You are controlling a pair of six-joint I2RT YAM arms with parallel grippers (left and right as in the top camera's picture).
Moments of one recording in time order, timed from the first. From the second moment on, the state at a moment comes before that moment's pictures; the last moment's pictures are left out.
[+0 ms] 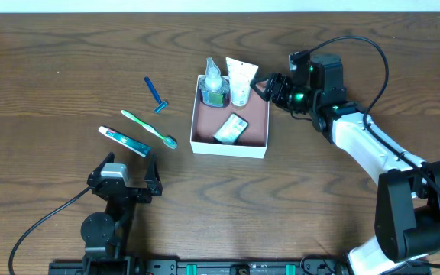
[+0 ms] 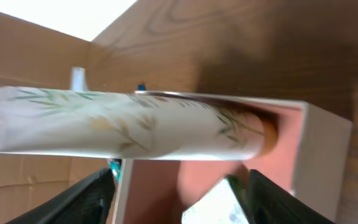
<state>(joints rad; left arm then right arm) 0.00 0.01 0.02 -0.11 0.12 -0.12 0.23 1.75 1.05 0.07 -0.63 0.73</state>
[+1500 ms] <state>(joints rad) 0.00 0.02 0.05 -0.18 0.09 -0.17 -0.21 1.48 1.05 -0.59 0.09 0.56</state>
